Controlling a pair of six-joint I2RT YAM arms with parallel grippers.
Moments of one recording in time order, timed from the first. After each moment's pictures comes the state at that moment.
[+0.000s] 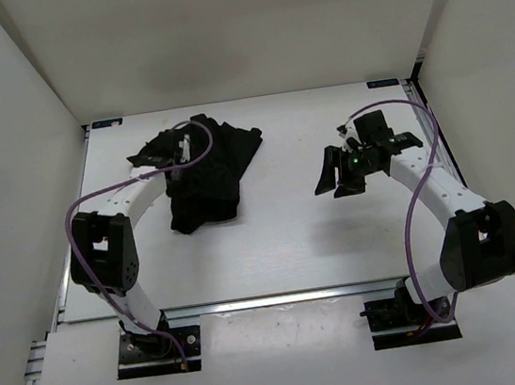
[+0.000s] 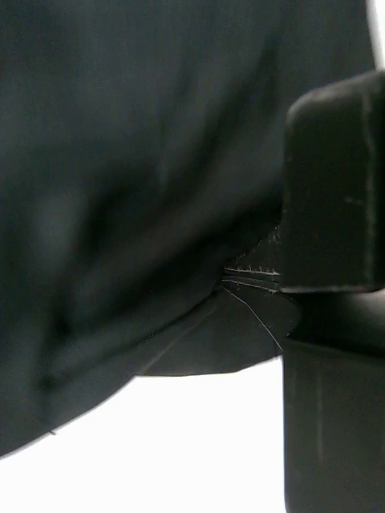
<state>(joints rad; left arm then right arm) -0.23 1.72 1.17 -0.54 -0.10 -0.18 0.25 1.43 1.13 -0.76 -0.48 0.35</state>
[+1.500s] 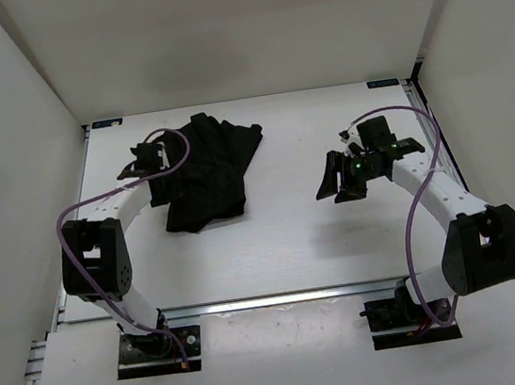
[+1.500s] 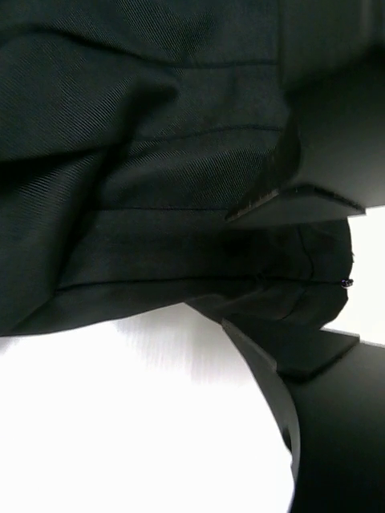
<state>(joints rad) -0.13 1.67 1.11 -0.43 -0.07 -0.26 0.23 1.40 1.06 -0.74 -0.52 0.36</state>
